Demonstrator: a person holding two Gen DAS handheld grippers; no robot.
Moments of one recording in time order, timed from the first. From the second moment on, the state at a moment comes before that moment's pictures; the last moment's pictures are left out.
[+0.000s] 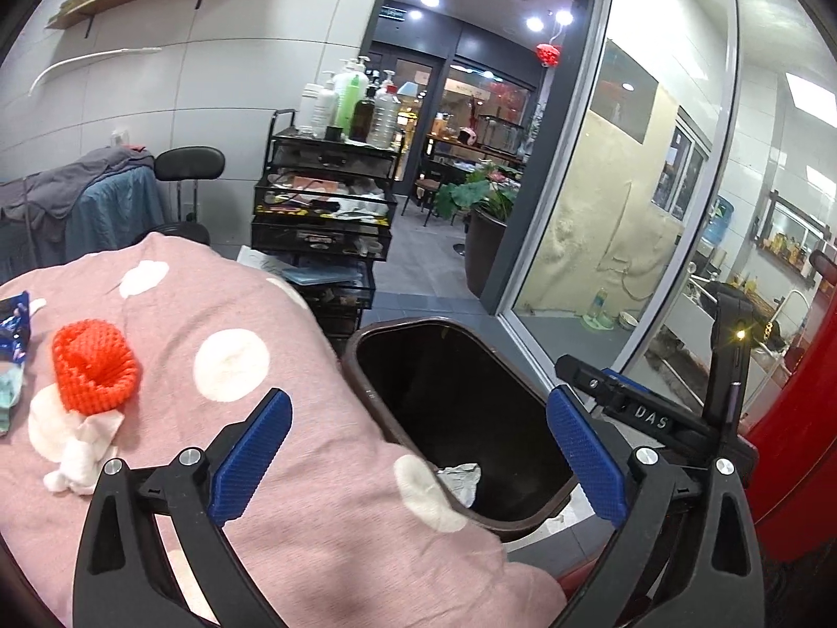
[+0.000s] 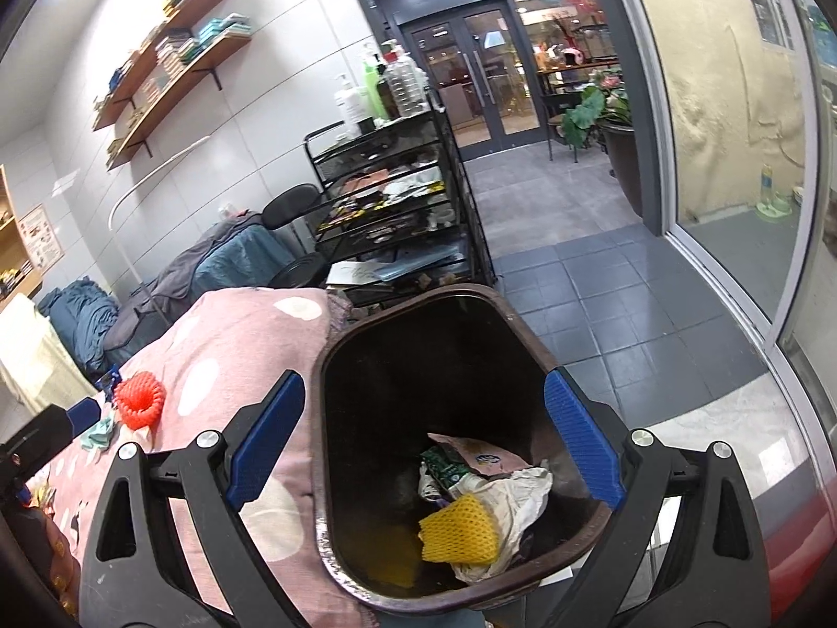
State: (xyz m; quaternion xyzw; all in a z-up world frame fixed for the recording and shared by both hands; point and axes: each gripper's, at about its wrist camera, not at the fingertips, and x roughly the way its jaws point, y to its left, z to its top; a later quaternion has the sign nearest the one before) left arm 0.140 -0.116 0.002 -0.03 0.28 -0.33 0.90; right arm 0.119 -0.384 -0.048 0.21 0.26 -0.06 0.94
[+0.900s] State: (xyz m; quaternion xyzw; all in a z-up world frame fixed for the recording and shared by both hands) left arm 0.140 0.084 -0.028 -0.08 0.30 -0.11 0.94; right arm 0.209 -0.197 -0.016 0.12 0.34 0.21 0.91
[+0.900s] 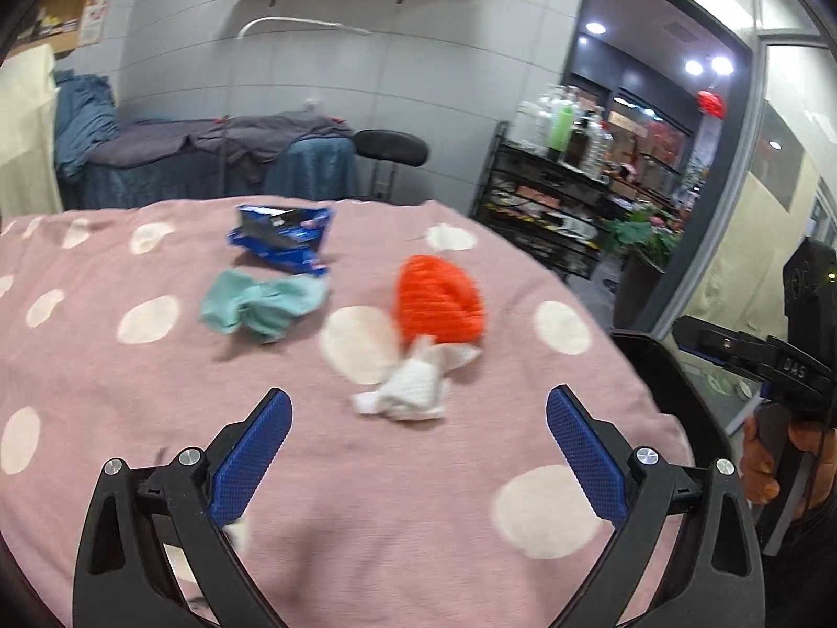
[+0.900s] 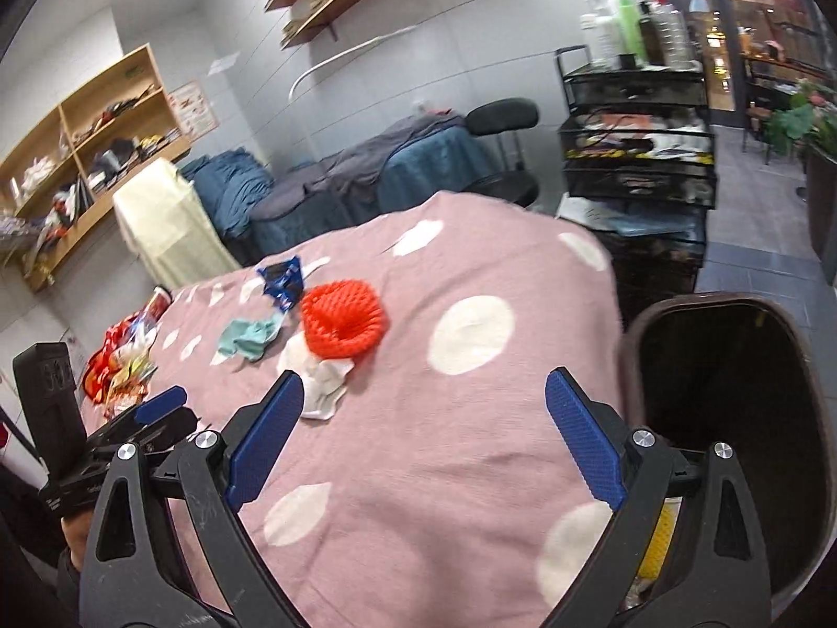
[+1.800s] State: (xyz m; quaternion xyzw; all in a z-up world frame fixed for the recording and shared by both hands) left arm 0.266 0.148 -0.068 -0.09 0.41 -0.08 0.91; right arm 0.341 -0.046 -0.067 0.03 0.42 0.24 0.88
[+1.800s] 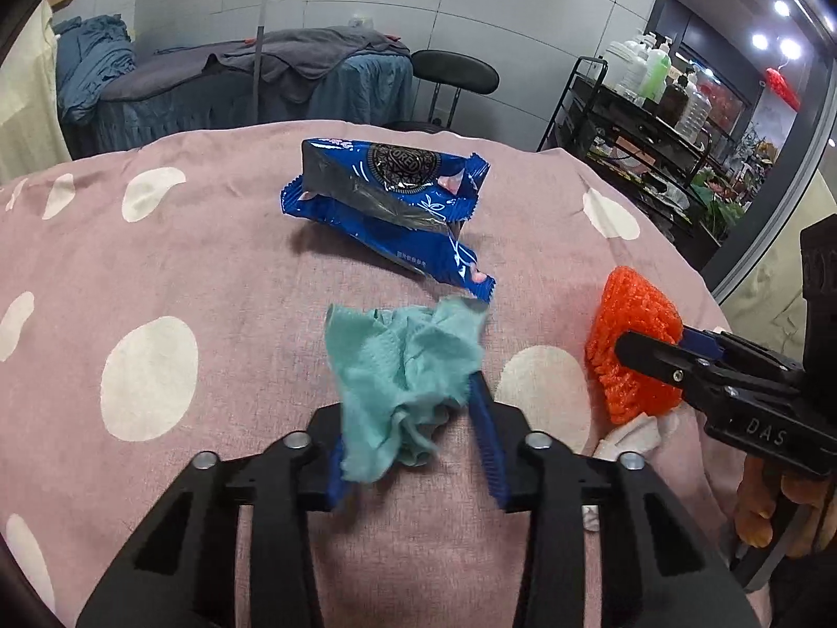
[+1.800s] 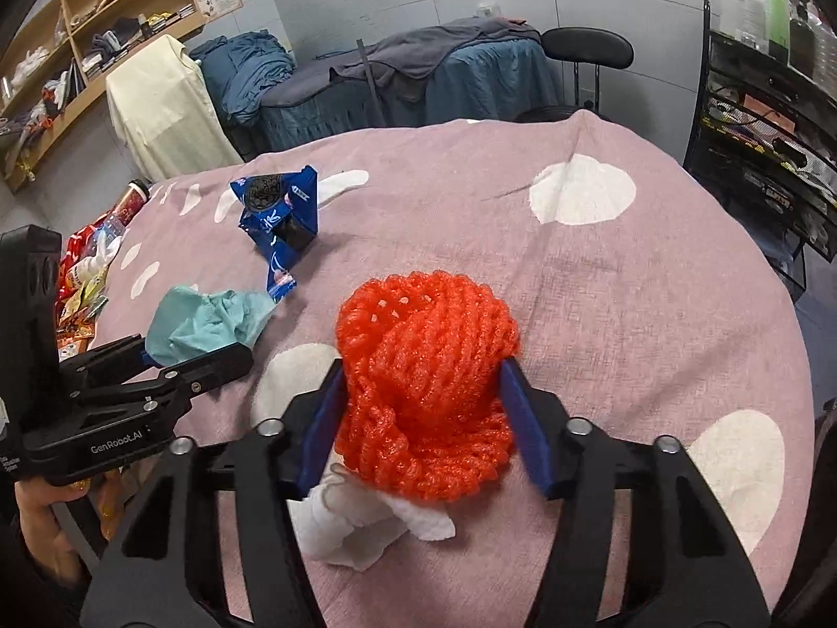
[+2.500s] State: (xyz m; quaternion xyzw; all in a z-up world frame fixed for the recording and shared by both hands) left arm 0.176 0.117 -0.018 -0.12 0.31 -0.12 0.94; right arm 0.266 -0.125 -0.020 0.11 0.35 0.27 0.89
